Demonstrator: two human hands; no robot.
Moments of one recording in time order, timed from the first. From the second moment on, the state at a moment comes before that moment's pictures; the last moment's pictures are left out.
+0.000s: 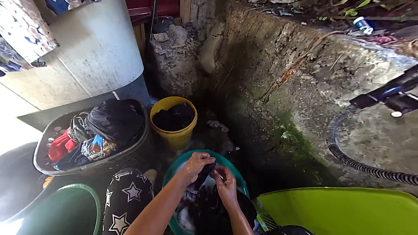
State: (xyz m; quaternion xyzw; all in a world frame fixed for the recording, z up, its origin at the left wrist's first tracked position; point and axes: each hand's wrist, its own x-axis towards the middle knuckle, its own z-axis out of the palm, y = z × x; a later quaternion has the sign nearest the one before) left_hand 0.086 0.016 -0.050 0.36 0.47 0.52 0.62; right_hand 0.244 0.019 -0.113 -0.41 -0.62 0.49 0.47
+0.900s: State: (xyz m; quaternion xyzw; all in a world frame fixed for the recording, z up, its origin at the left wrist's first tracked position) left_hand 0.110 -0.078 -0.201 0.07 0.66 0.39 0.64; right_hand 0.248 -0.014 -0.206 -0.57 -0.38 0.68 0.28
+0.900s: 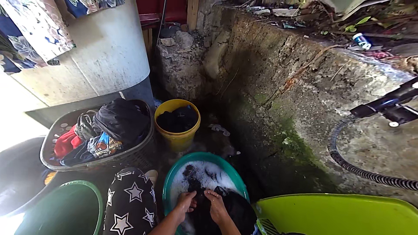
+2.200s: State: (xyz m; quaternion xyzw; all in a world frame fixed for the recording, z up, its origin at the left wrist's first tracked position) left_hand 0.035 0.039 -0.065 0.54 0.44 0.58 0.42; right_hand 0.222 0.090 0.053 -0.39 -0.70 0.55 0.26
